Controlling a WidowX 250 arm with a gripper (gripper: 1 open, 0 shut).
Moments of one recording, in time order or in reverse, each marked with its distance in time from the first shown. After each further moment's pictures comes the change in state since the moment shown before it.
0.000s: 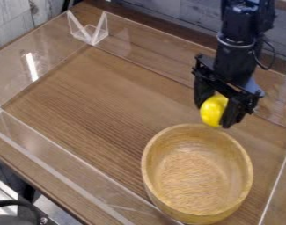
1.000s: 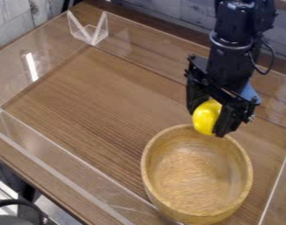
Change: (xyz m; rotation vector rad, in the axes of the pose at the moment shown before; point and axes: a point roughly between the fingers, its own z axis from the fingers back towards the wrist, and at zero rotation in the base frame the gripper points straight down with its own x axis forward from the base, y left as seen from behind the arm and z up) arm -0.028 -0.015 0.015 0.004 0.000 -0.019
